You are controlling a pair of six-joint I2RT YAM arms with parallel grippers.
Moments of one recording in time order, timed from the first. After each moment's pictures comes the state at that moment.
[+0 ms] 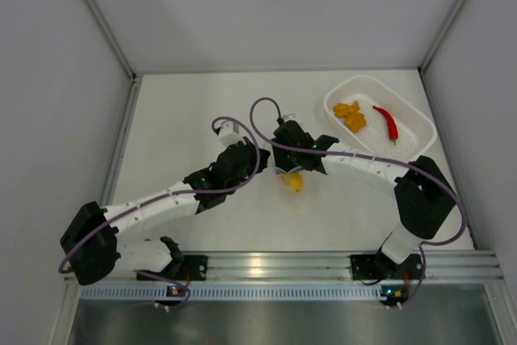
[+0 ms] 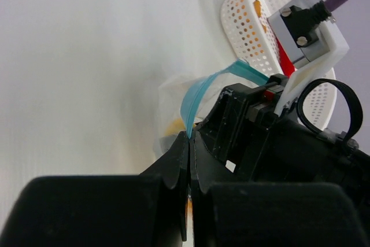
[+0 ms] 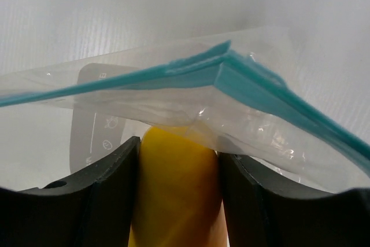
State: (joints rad) left arm -0.89 1.23 0.73 0.09 -0.44 -0.98; right arm 0.82 1.65 1.15 -0.46 0.22 0.50
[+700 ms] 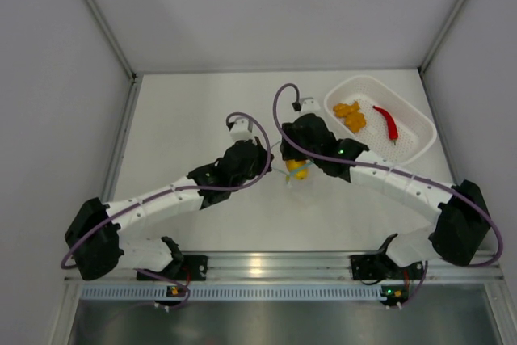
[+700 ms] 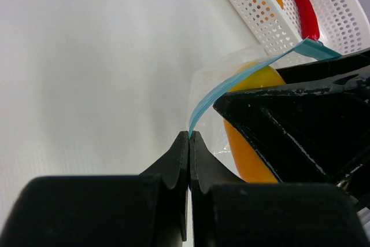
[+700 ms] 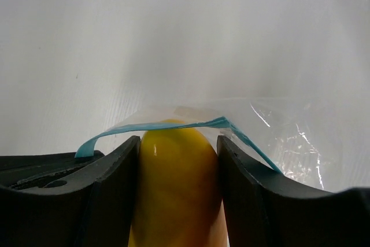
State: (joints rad) left arm -0.92 1.27 0.84 -0.03 -0.38 -0.80; right arm 0.82 1.41 1.12 -0.37 0.31 0.47
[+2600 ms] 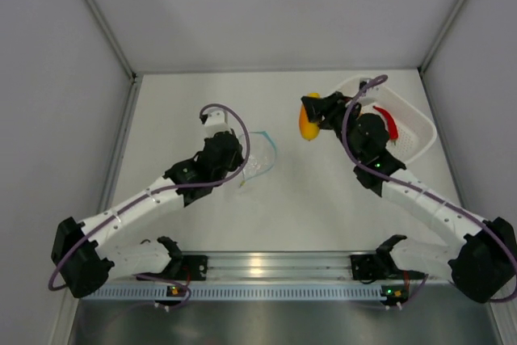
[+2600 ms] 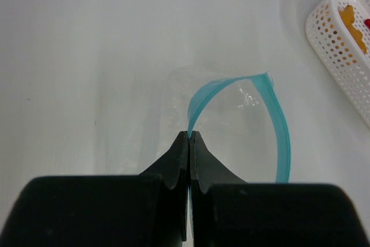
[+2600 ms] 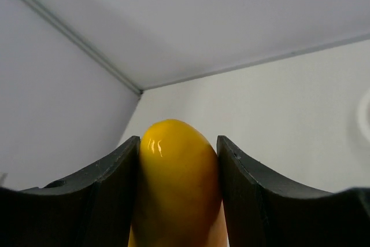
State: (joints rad) left arm -0.82 1.14 0.88 -0.27 -0.53 -0.68; right arm 0.62 1.13 0.81 0.45 0.18 0.61
